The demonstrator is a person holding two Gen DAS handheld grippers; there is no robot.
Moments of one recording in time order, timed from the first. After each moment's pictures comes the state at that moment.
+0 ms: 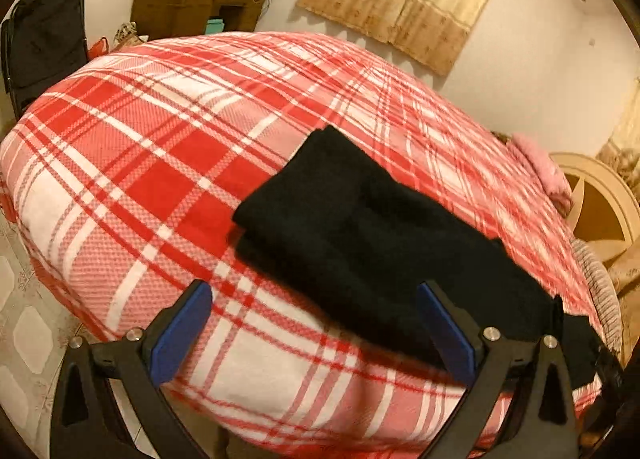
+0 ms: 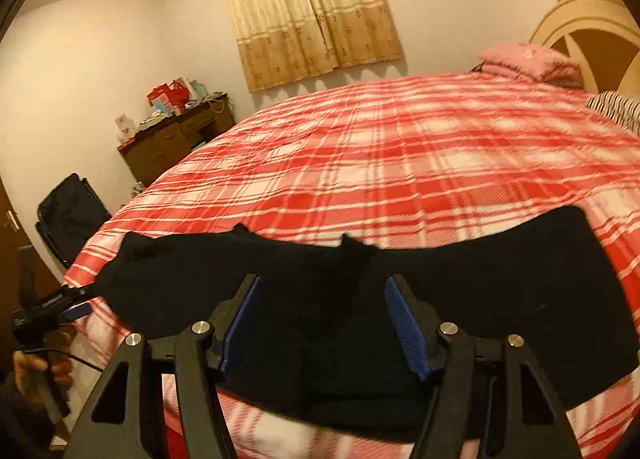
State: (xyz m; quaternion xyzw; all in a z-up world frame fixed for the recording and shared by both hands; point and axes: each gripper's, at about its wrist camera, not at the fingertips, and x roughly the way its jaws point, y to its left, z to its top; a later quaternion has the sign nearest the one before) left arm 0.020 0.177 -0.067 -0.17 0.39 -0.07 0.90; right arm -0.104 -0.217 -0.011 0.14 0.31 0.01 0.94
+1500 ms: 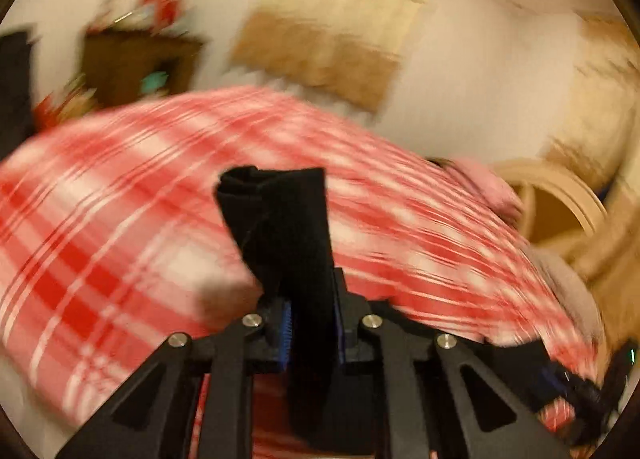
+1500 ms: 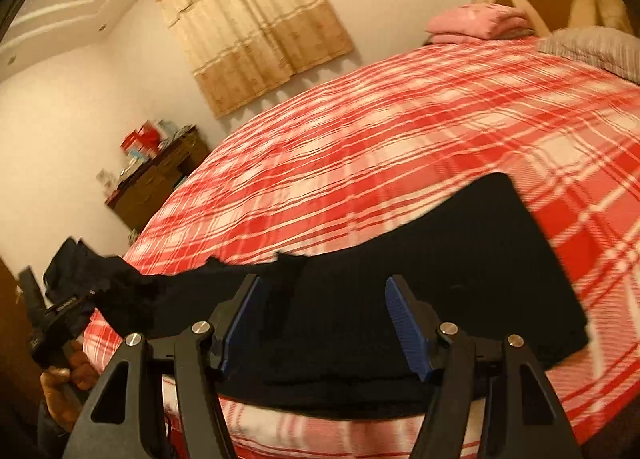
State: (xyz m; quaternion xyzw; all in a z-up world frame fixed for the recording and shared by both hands) left arm 0.020 0.076 0.007 -0.13 0.28 -0.20 0.93; right arm -0.143 -0.301 0.000 0.25 0.29 -0.05 0.92
